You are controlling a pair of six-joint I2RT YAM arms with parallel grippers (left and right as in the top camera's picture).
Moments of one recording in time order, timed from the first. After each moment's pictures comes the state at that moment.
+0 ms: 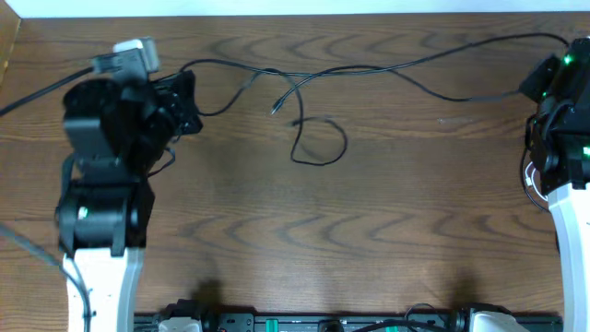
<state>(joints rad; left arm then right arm) 0.01 1.07 1.26 -0.54 0.24 -0.34 -0.10 1.29 1.31 -0.50 0.46 0.40</state>
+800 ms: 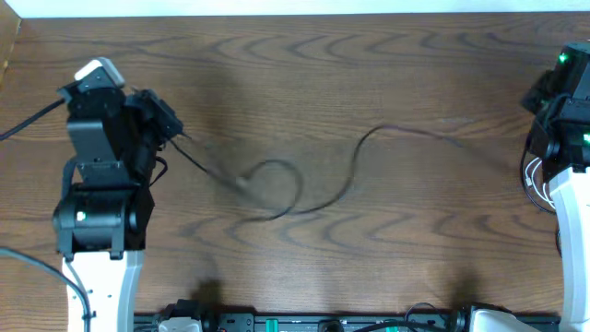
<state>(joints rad) 0.01 1.08 1.26 -0.70 -0.08 -0.54 -0.13 1.35 1.31 -0.61 0.37 0.34</state>
